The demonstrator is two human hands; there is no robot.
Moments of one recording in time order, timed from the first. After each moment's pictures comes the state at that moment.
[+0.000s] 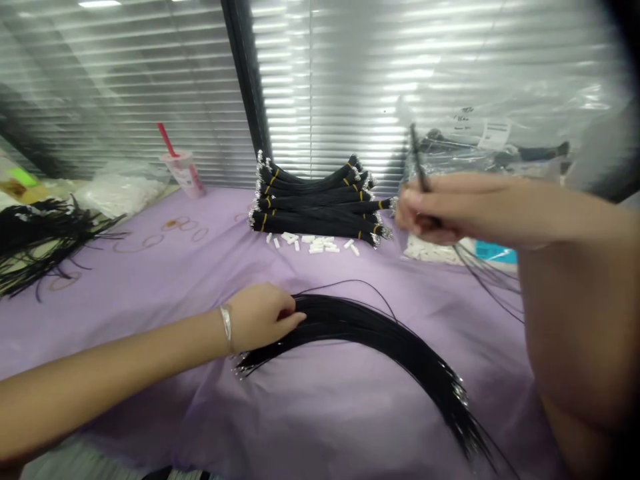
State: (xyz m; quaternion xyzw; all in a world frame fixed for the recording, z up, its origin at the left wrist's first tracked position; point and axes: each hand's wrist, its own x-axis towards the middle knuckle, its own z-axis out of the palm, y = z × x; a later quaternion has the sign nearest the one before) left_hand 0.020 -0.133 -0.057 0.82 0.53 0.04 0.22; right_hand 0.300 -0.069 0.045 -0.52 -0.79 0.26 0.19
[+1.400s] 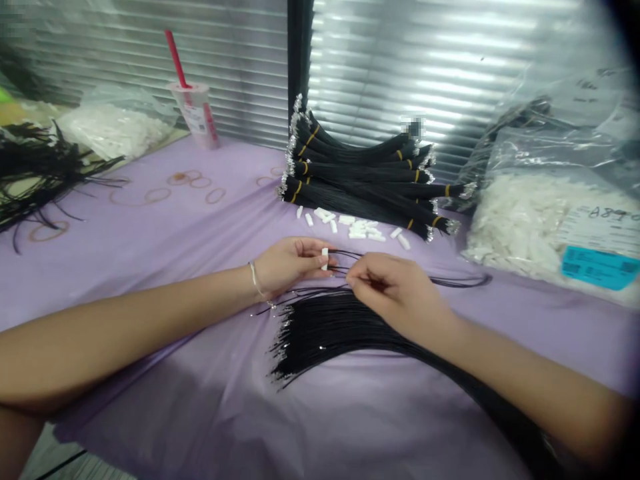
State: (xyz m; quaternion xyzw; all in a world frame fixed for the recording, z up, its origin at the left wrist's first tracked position) left_hand -0.002 -0.086 -0.103 0.36 0.44 0.41 0.71; right_hand 0.184 -0.097 -0.079 -0.37 -0.85 0.27 0.26
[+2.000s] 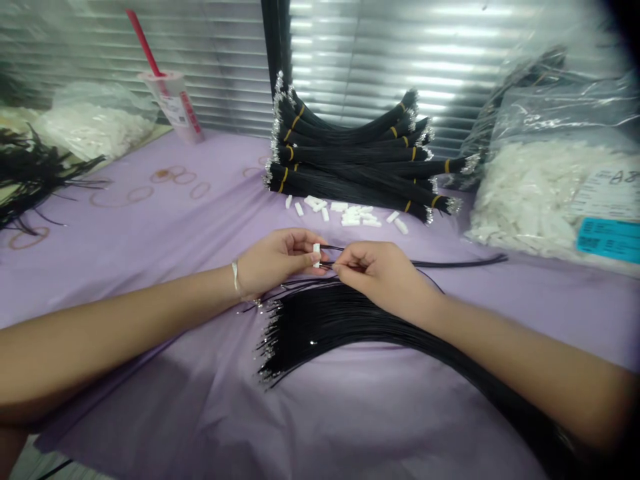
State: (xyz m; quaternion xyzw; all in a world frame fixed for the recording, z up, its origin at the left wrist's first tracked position) left_hand -0.001 -0.088 -0.104 0.44 0.47 0.37 0.67; right_hand 0.181 -0.079 -0.103 -0.44 -0.78 0.38 0.23
